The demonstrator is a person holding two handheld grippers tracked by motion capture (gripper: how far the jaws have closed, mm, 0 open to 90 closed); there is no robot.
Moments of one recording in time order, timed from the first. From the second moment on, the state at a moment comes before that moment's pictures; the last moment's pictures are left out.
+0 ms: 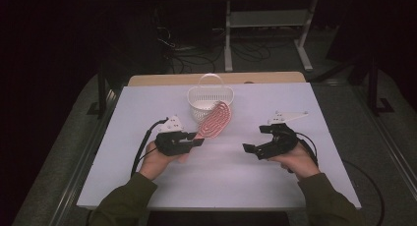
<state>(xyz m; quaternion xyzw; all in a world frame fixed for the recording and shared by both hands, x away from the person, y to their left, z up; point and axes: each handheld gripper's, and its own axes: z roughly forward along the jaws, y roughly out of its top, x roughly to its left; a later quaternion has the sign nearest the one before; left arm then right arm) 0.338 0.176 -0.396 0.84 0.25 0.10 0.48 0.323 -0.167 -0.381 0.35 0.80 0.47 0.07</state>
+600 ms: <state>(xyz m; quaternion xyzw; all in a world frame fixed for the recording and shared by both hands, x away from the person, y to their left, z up) 0.338 0.179 -0.395 0.83 0.25 0.10 0.49 0.338 -0.151 -0.367 0.34 0.80 0.49 0.07</state>
